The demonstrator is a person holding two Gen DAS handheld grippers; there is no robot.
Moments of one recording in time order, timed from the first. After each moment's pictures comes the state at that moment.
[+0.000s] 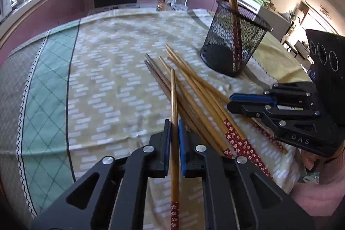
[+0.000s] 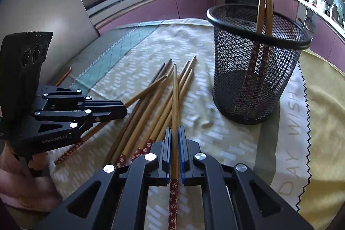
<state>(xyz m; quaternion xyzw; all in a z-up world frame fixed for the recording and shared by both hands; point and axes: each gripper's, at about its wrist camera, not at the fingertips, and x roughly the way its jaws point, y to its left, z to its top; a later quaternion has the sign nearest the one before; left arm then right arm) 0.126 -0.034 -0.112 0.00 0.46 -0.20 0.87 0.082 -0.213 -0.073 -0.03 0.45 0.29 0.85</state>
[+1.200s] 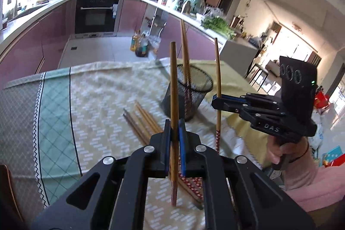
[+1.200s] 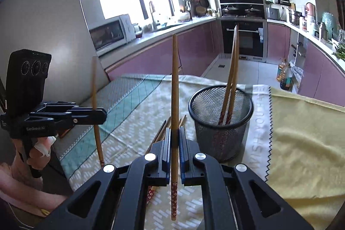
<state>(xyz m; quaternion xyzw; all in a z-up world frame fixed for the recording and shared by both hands) 0.097 -0.014 -0.002 -0.05 0.35 -0.29 0.89 0.063 -0.264 0.008 0.02 0.32 0.29 0.90</state>
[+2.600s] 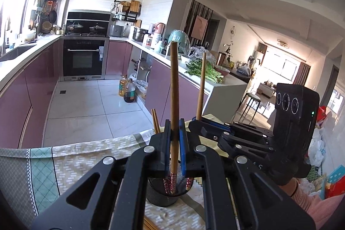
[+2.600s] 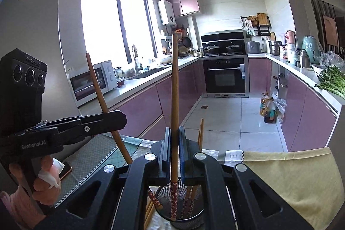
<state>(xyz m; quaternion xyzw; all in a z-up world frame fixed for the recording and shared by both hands) 0.167 -0.088 0.107 -0.05 0.23 -0.31 0.92 0.124 -0.290 0.081 0.05 0.20 0.23 0.95</state>
